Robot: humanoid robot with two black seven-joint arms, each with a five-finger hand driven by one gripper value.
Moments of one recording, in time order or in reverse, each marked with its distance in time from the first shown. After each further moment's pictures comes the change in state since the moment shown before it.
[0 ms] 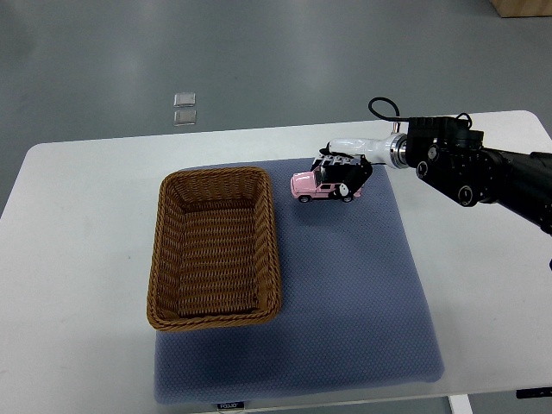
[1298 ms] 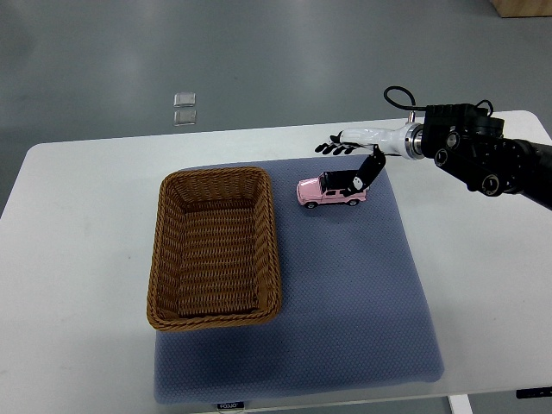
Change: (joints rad) left arm 0.000 0.000 0.000 0.000 0.001 0.000 0.000; right arm 0.005 -0.079 0.071 0.098 -0.027 0.038 -0.067
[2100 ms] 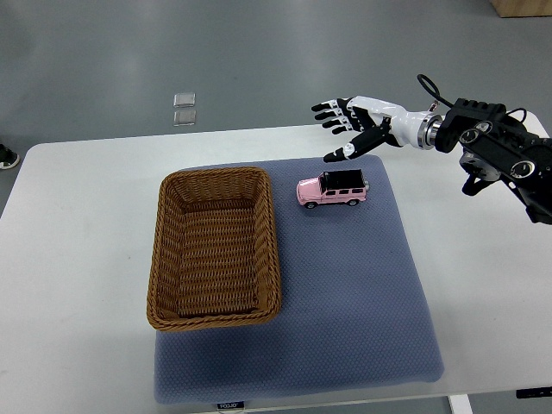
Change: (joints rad) left arm 0.000 0.000 0.000 0.000 0.000 0.000 0.000; right arm -0.105 -0.067 0.359 0.090 0.180 0.107 -0.025
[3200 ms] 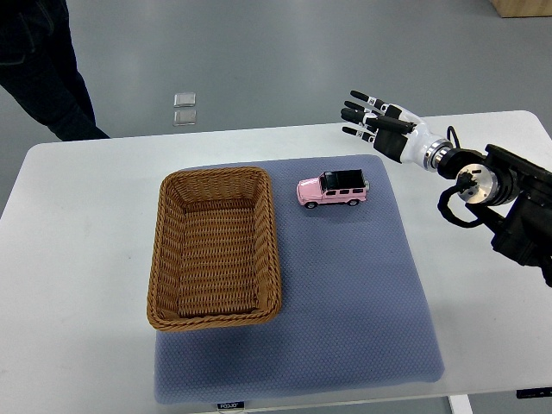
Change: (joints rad) left arm 0.002 0.000 -0.004 0.002 -0.001 0.000 -0.002; right arm -0.151 0.043 0.132 -0.020 0.953 -0.111 -0.186
